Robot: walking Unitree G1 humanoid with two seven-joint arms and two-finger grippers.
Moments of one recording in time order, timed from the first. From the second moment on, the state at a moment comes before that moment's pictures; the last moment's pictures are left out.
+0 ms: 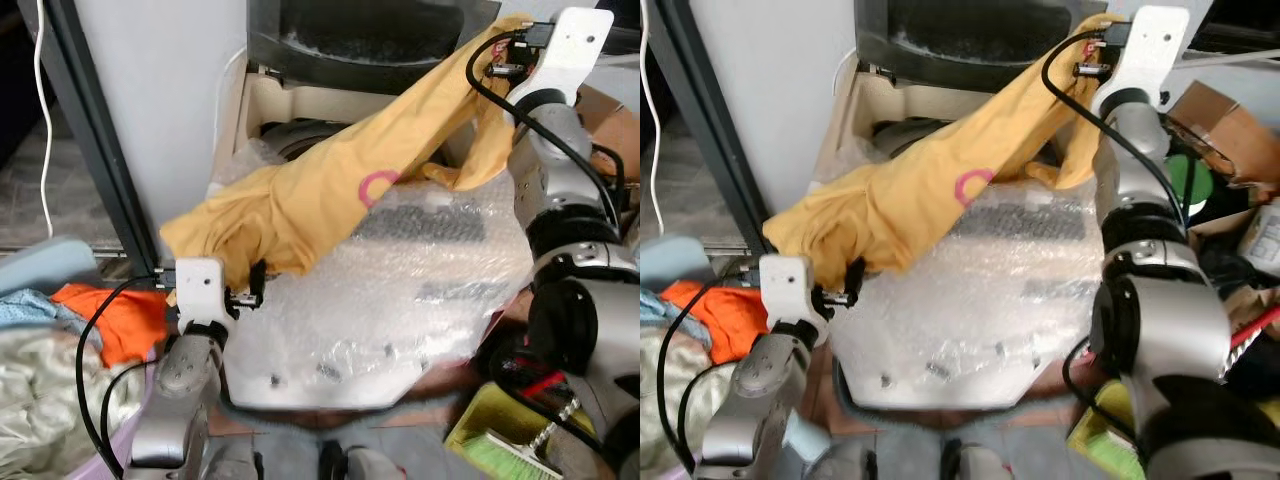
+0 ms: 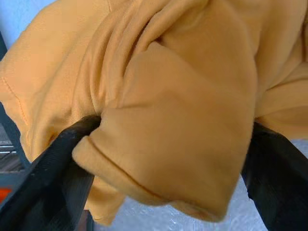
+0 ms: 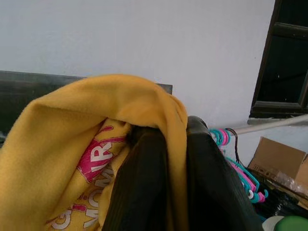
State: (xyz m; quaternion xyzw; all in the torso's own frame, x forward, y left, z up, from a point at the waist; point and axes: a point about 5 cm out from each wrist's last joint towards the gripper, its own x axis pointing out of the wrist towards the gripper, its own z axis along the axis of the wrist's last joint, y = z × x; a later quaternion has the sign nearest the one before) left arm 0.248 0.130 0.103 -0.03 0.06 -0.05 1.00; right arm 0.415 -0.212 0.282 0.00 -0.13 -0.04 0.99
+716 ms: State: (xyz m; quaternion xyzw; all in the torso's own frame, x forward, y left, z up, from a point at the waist) left arm 0.247 0.141 0.109 0.01 0.05 0.01 1.00; right arm 0.408 -0.169 0.250 -0.05 -0.09 0.19 0.98
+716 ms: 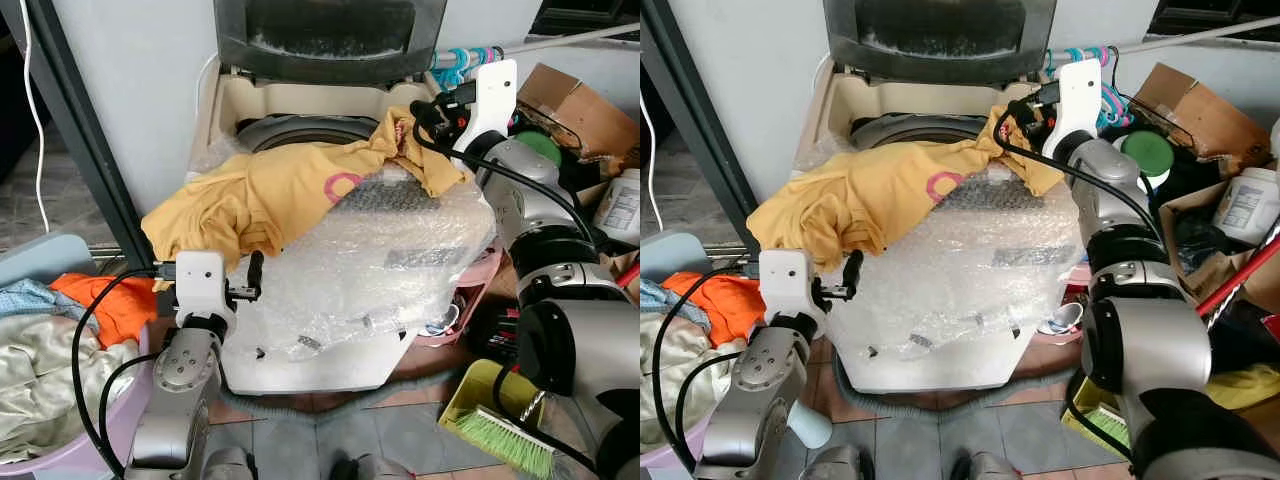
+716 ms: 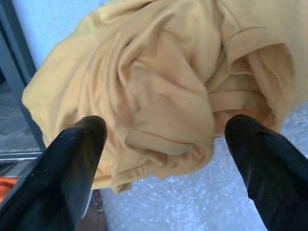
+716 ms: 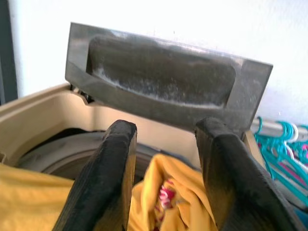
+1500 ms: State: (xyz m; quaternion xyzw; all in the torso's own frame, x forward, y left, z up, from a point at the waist) left arm 0.236 0.142 0.109 0.05 0.04 -0.01 1.00; right arm 0.333 -0.148 0.155 -0.10 0.07 0.43 0.89
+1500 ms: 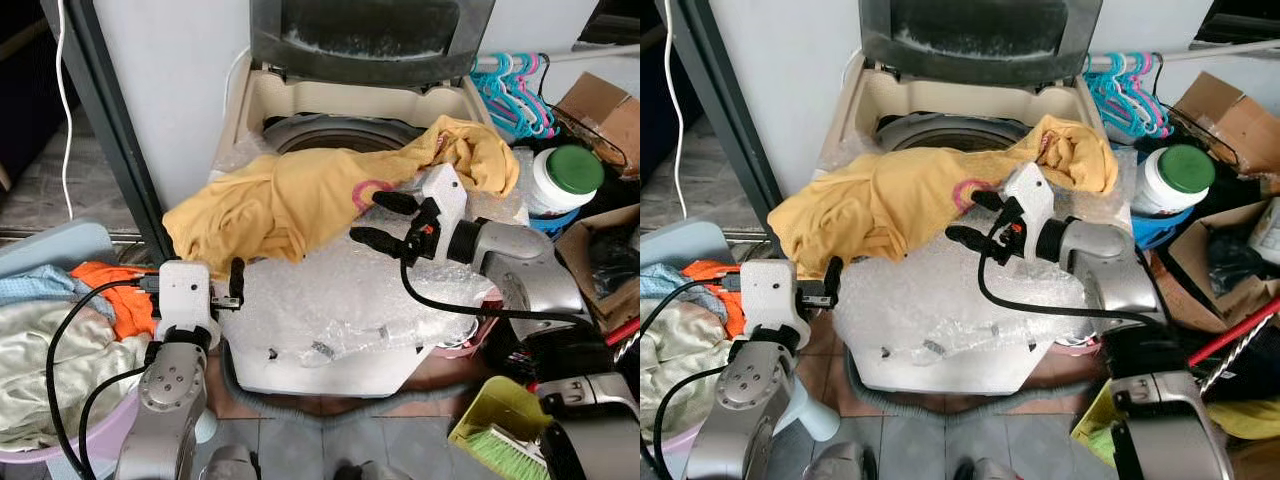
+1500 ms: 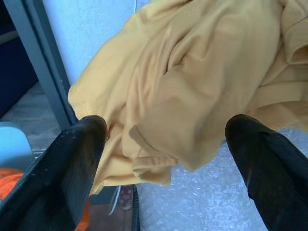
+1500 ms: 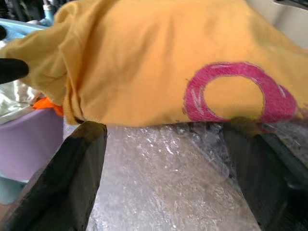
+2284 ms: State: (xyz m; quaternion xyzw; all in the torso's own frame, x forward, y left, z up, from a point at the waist) left arm 0.238 0.148 0.097 -0.01 0.07 0.01 1.00; right arm 0.369 -0.137 0.151 -0.12 0.10 0.21 0.96
